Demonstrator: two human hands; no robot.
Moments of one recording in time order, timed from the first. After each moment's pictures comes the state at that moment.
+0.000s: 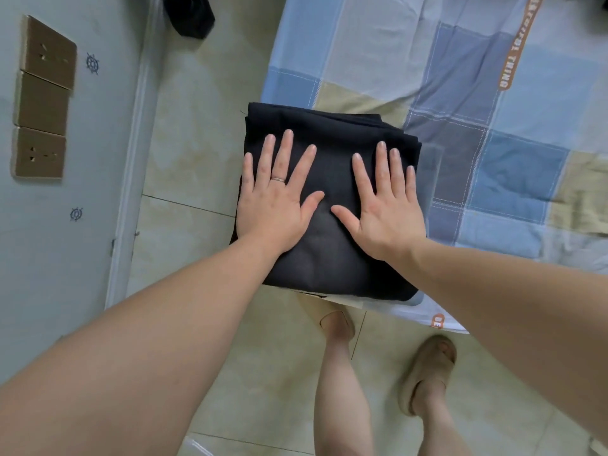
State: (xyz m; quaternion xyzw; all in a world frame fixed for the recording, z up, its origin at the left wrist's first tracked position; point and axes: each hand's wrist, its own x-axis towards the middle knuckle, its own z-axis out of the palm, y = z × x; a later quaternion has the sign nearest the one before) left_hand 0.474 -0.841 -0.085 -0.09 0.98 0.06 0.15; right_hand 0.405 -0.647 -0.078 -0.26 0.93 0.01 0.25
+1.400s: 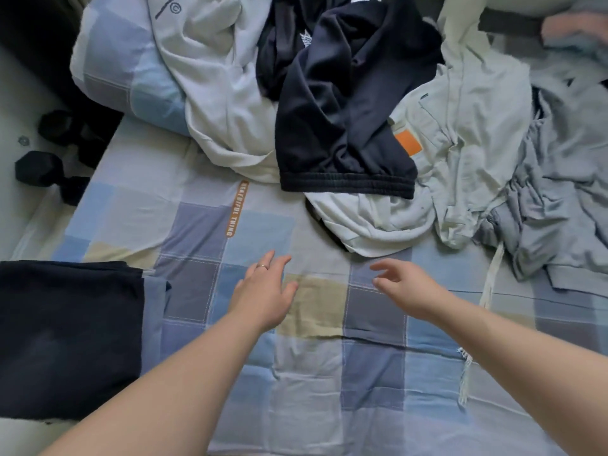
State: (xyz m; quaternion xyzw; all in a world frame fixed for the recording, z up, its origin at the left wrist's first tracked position) left_hand 0.241 -0.413 0.068 -0.18 0.90 0.29 0.27; right_hand 0.141 -0.165 0.097 -0.03 0.89 -0.22 0.41
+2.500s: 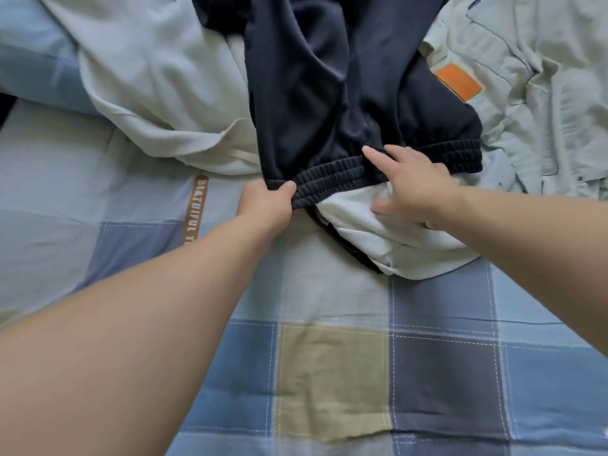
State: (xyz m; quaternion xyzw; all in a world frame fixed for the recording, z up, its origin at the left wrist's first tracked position) left_hand 0.029 -0.430 -0.096 -0.37 0.76 0.53 0.09; right_hand -0.055 -0.211 -0.093 -0.18 0.96 -0.03 0.22
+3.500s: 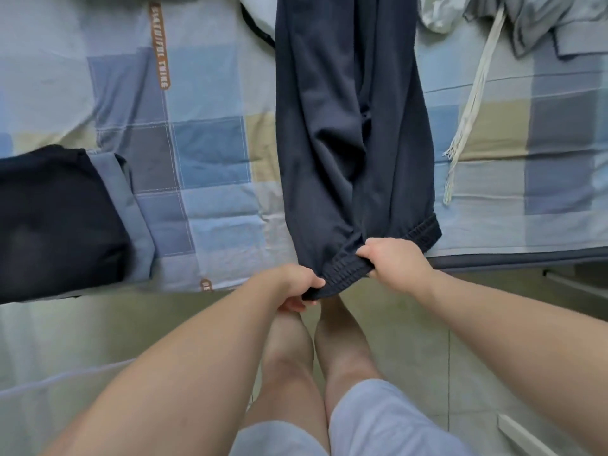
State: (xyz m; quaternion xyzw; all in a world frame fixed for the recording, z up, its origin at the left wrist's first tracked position) left_hand 0.424 -0.285 0.046 -0.33 0.56 0.31 0.69; right_hand 0.398 -0.078 0.028 -0.22 0.85 0.00 0.47
